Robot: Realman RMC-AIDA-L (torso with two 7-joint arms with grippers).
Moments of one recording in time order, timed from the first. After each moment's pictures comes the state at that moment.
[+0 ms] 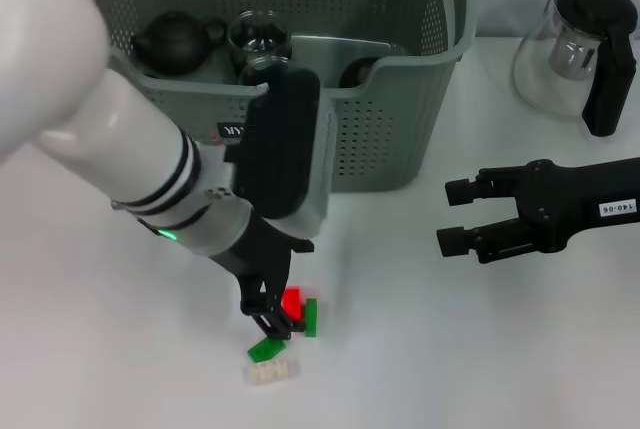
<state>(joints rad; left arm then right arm) -0.57 -2.18 1.55 1.31 2.57 1.46 -1.81 0.67 2.01 -0.75 -0.69 -2.11 -1.75 1.69</state>
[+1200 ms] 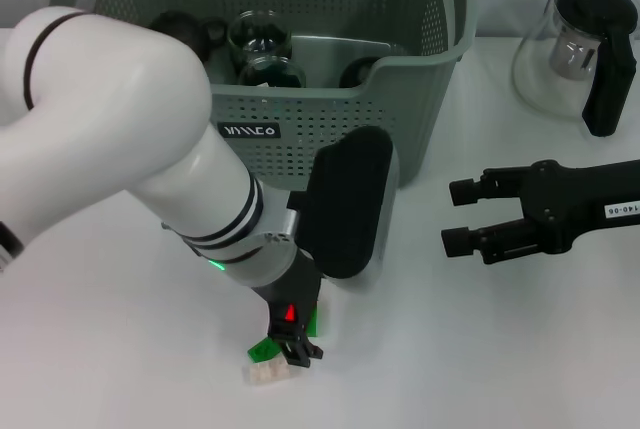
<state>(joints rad) -0.61 -2.18 1.77 1.27 2.61 1.37 -1.91 0.66 2.01 -0.74 -0.69 -2.11 -1.76 1.68</state>
